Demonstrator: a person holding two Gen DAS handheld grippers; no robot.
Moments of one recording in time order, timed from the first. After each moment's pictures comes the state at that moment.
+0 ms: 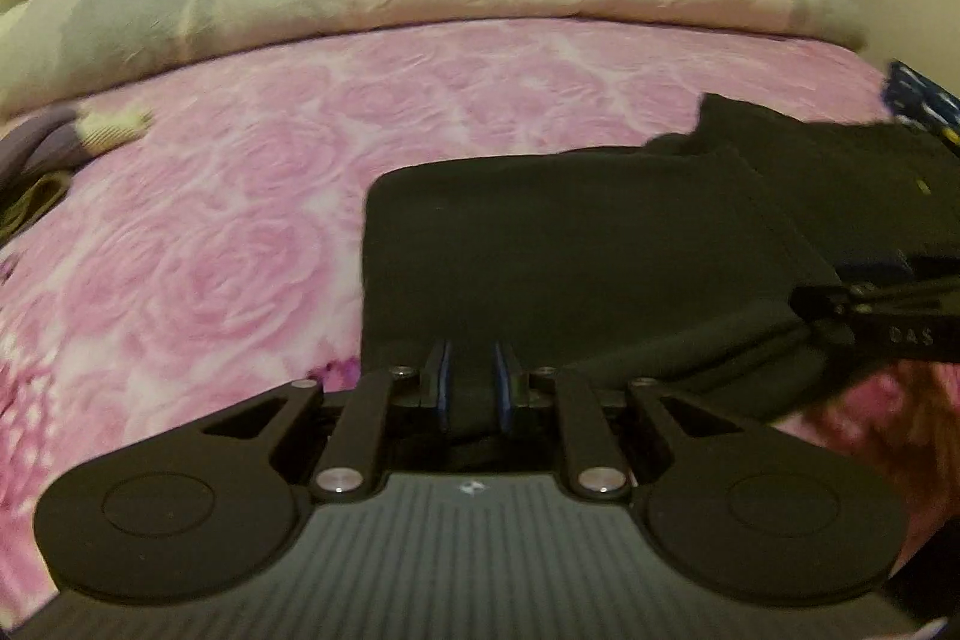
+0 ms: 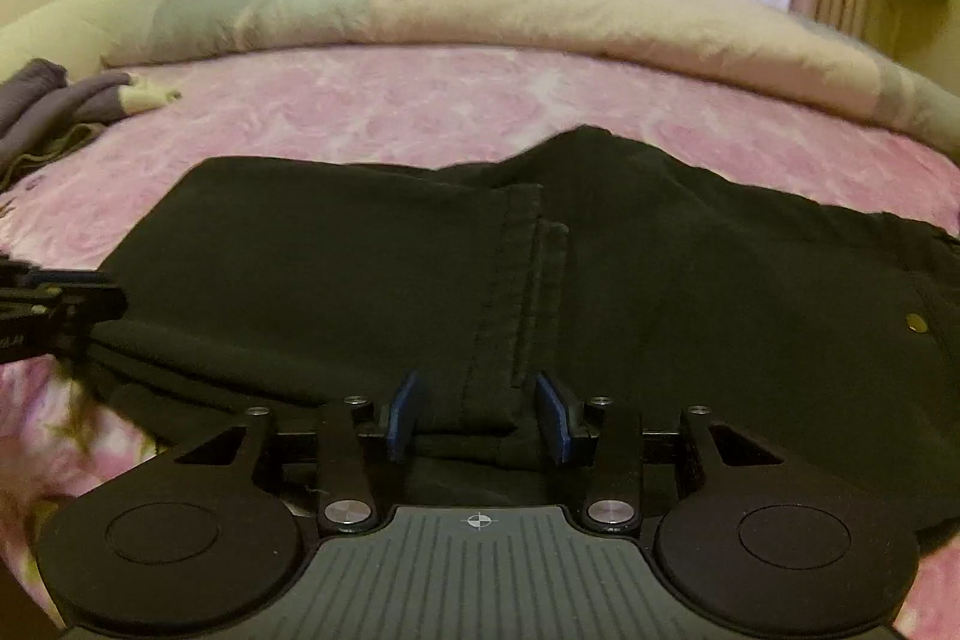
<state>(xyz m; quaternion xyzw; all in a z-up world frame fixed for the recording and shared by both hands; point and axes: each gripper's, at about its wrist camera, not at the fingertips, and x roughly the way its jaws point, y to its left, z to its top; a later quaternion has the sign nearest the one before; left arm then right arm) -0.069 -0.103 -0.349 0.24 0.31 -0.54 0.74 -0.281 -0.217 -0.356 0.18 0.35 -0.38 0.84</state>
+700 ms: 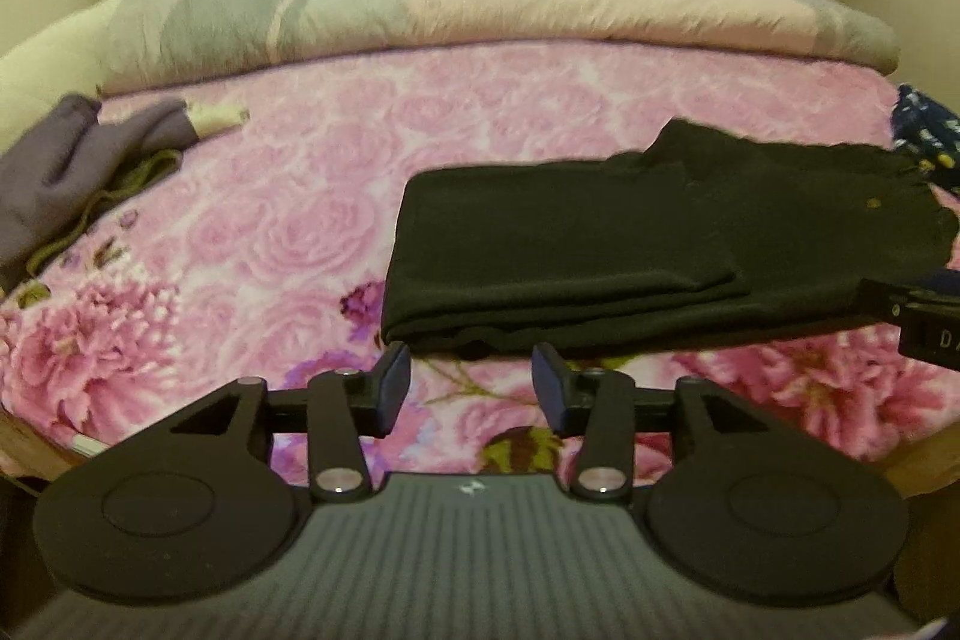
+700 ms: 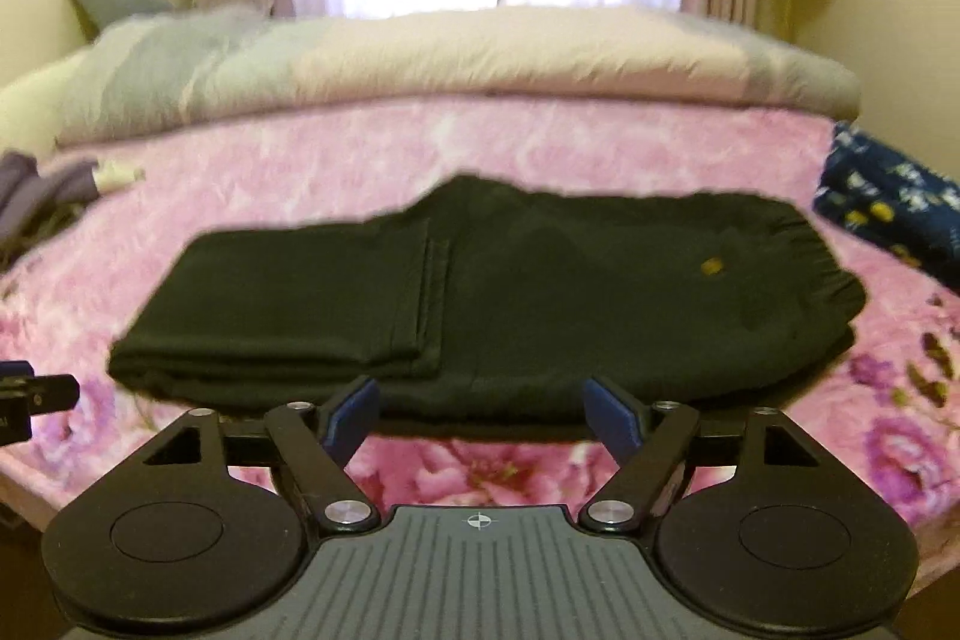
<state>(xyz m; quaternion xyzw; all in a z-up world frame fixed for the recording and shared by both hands) -0.166 -0.012 -0.267 0.24 0.29 -0.49 0.79 -0.379 -0.130 -0.273 0.19 0.28 -0.46 0.82</state>
